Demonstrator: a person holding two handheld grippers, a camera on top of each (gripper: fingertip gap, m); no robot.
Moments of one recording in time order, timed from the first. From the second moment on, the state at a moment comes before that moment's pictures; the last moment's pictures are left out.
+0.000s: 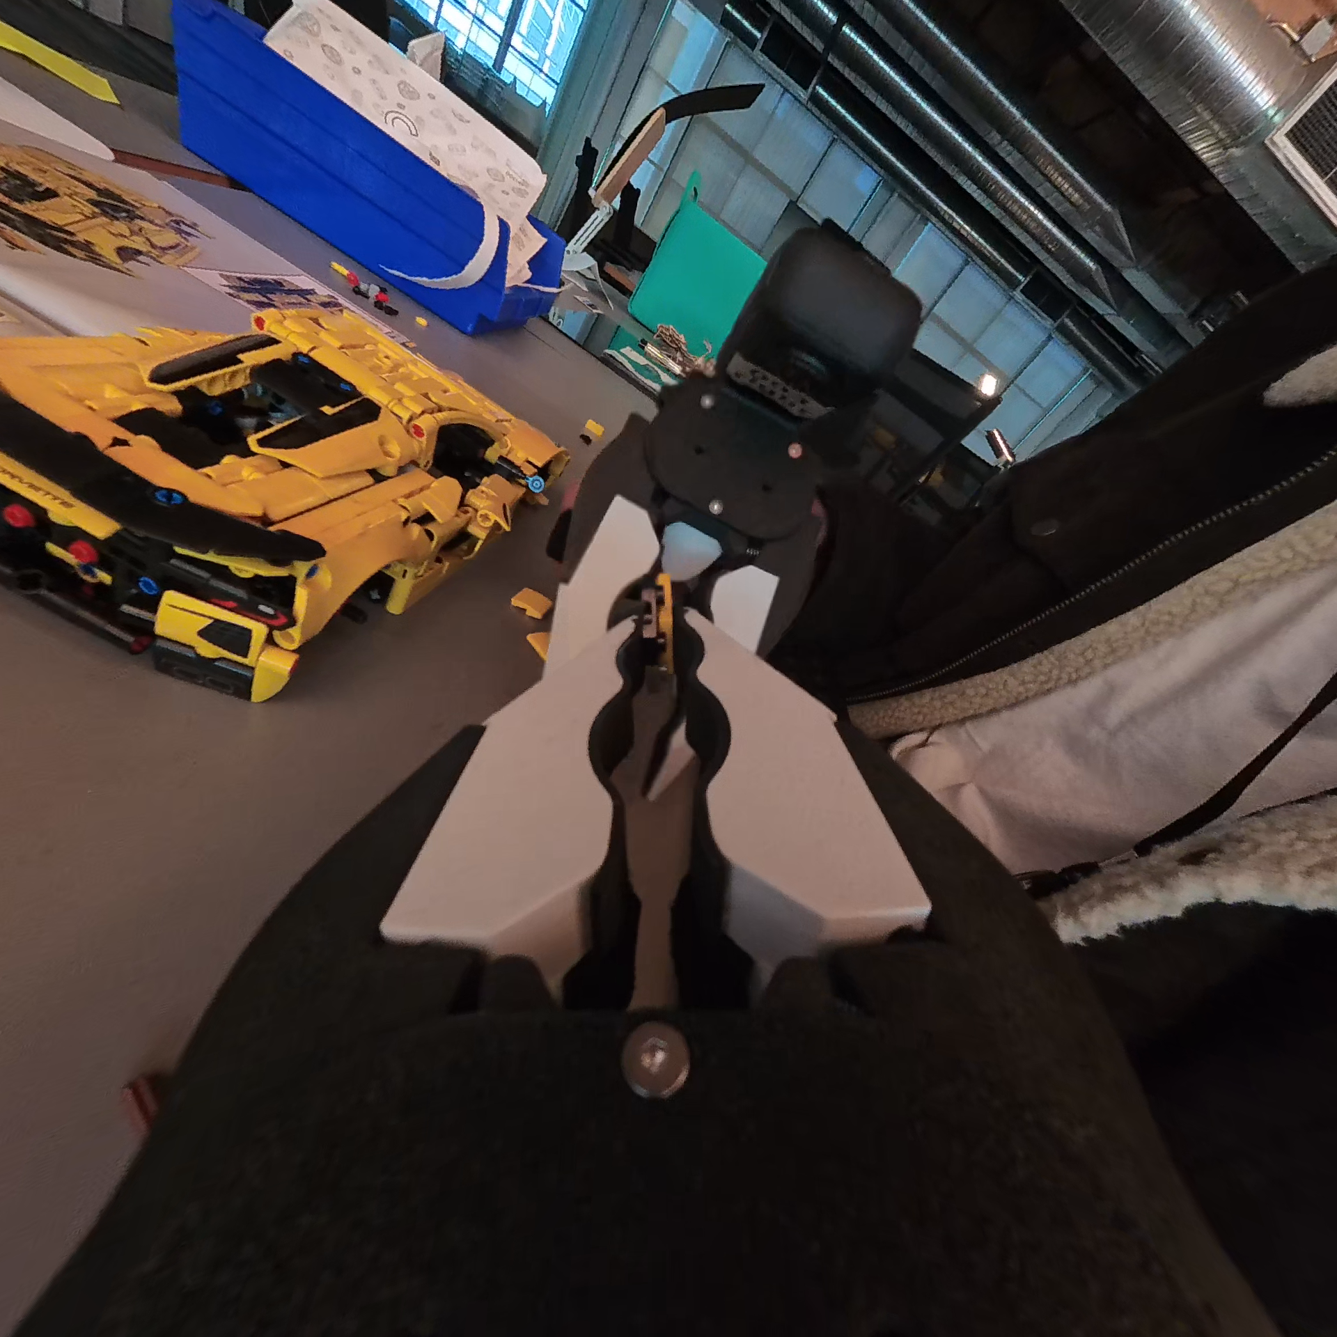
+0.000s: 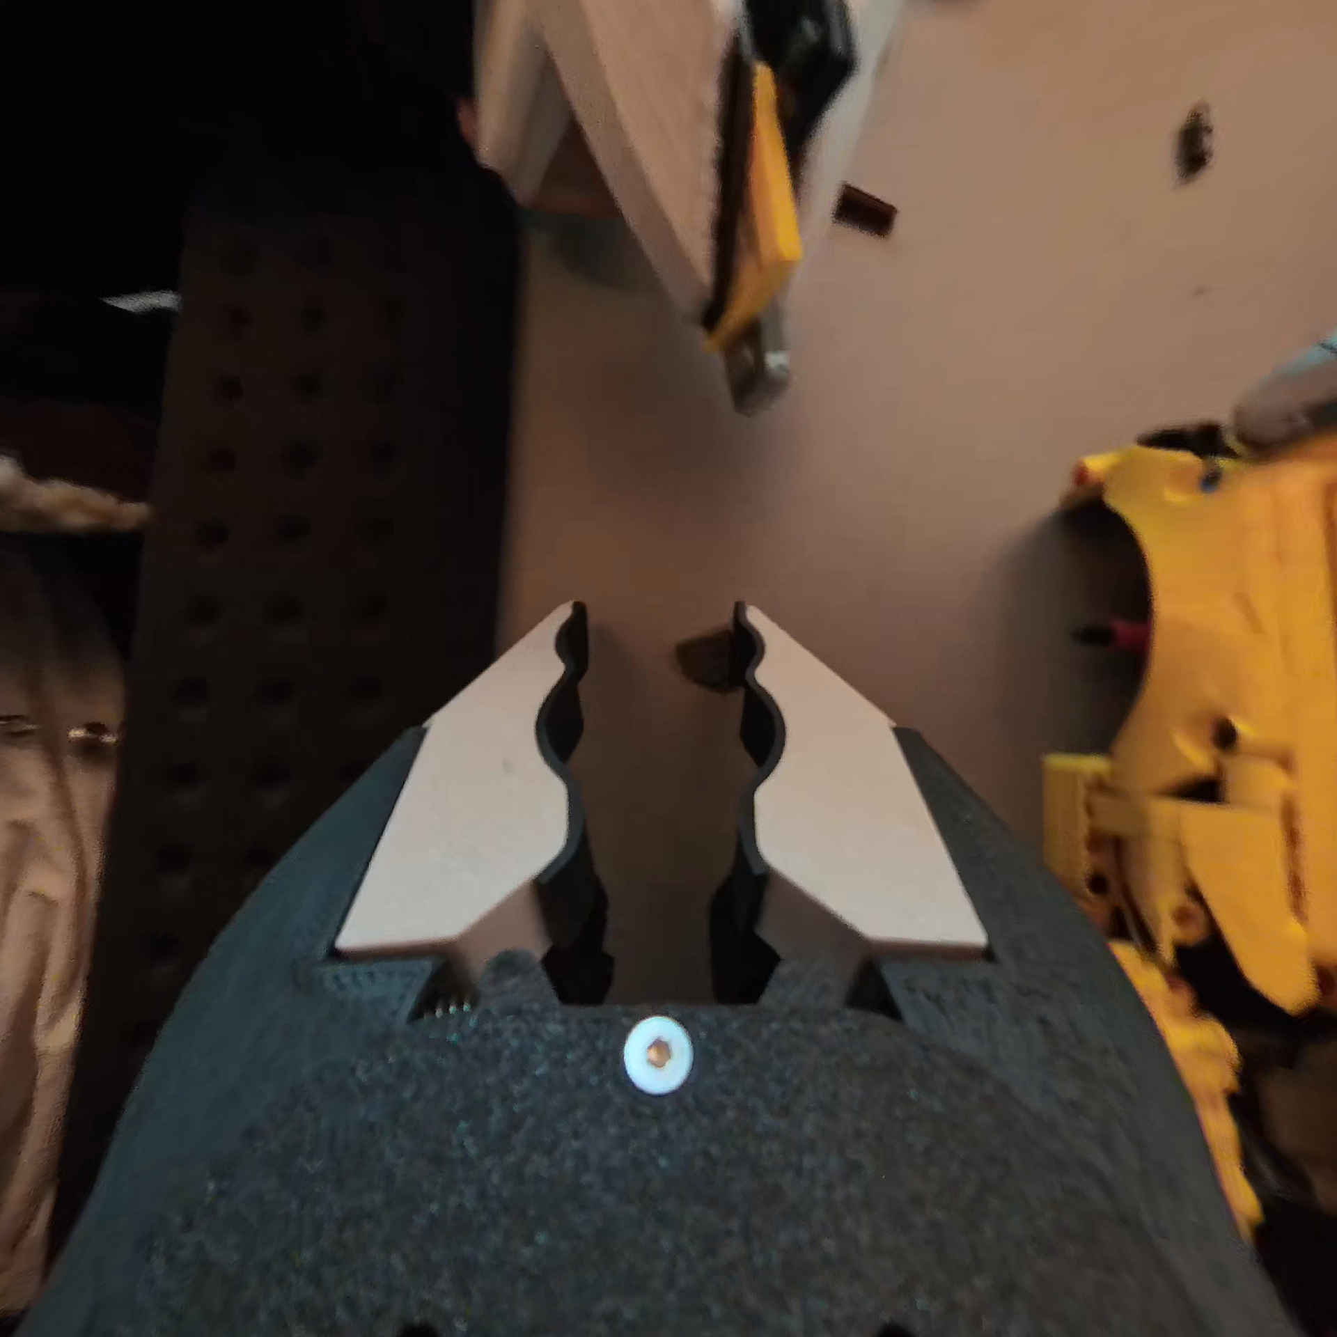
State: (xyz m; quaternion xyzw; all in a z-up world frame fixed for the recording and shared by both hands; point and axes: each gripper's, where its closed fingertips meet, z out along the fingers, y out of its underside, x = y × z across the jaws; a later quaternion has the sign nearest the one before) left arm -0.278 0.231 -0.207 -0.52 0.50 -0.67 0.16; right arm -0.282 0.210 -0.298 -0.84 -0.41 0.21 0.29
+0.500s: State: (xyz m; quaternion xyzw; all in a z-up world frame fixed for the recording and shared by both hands) left arm -0.279 0.235 -0.205 -0.52 0.49 -0.68 0.16; right arm -0.283 0.213 -0.301 -0.84 -0.41 0.17 0.31
